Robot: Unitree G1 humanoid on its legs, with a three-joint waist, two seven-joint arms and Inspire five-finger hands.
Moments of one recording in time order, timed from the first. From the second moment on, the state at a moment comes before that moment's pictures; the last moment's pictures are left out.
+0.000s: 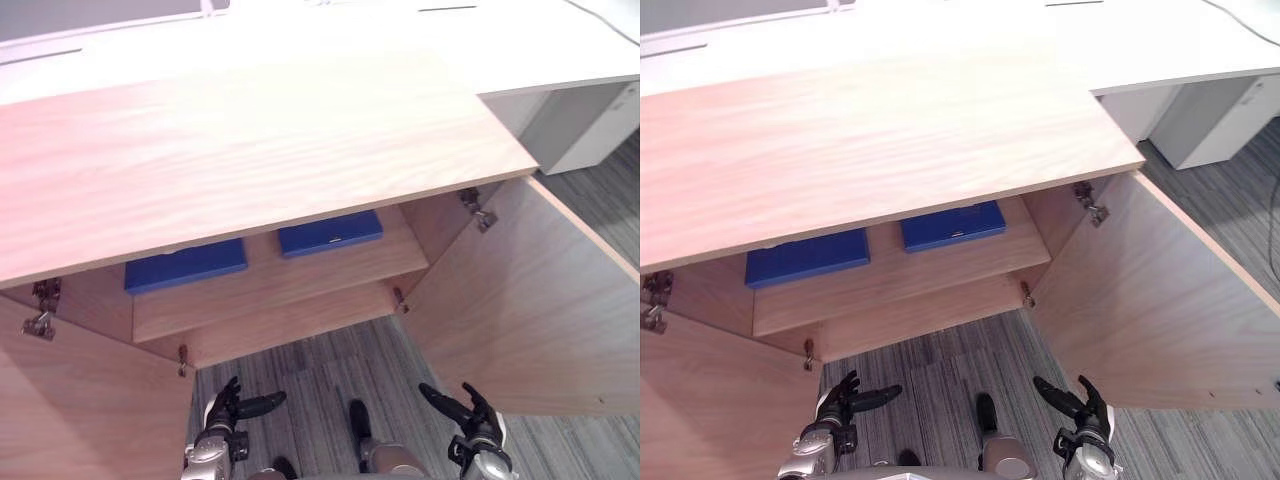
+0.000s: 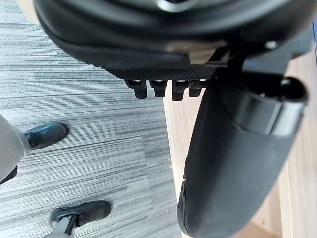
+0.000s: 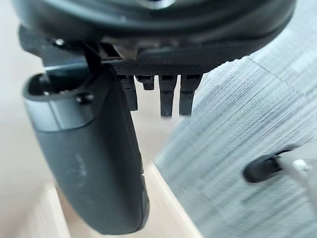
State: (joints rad) left arm 0.02 0.10 0.10 0.99 -0.12 -0.10 0.04; right arm 0.14 -0.04 -0.39 0.77 0.25 -0.12 -0.14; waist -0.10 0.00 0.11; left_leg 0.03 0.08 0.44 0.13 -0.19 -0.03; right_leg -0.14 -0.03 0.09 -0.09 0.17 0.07
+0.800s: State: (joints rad) left arm 0.10 0.10 0.09 1.00 -0.08 -0.12 0.00; right arm -0.17 -0.46 -0.46 0.71 0.45 -0.17 -0.15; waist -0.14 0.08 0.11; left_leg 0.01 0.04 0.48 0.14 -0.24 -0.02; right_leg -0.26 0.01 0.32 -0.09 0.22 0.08
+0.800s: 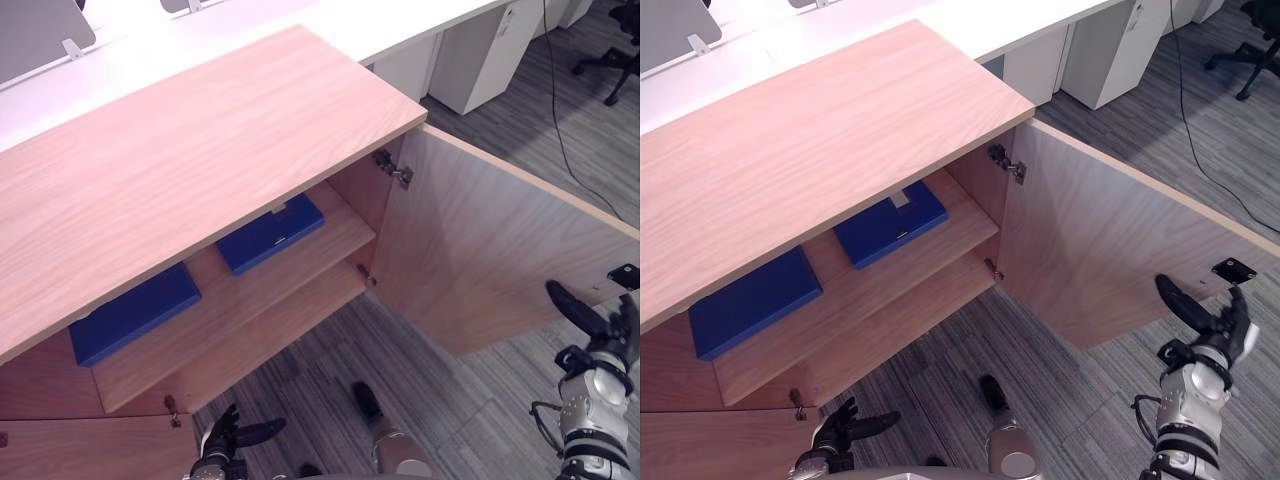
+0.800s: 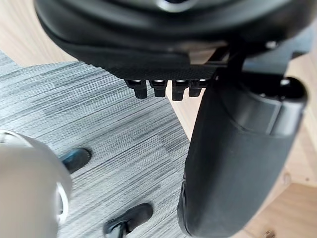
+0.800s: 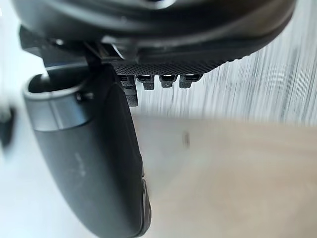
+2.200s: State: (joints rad) left arm 0.04 0.18 0.04 1.01 -0.02 -0.11 0.05; right arm -0.25 -0.15 0.02 0.41 0.15 -0.09 -0.17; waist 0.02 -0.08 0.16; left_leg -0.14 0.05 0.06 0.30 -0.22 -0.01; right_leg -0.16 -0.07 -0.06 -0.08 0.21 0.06
